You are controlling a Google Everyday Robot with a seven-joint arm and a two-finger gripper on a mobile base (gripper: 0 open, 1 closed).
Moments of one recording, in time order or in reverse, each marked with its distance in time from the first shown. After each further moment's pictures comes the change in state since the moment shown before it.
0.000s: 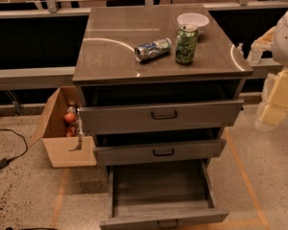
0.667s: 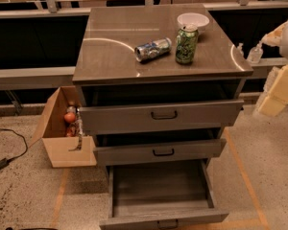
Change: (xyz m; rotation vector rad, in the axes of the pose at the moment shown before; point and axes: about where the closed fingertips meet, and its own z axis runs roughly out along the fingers) arm 0.011 -0.022 0.003 0.061 -0.052 0.088
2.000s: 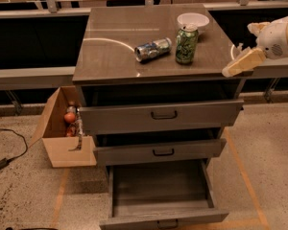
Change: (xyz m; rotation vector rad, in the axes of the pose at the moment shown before) arm -0.006 -0.191 0.124 0.171 -0.533 0.172
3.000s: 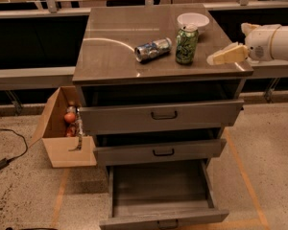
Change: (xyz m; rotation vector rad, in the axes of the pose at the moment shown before) arm -0.019 -0.024 0.038 0.086 -0.242 0.177
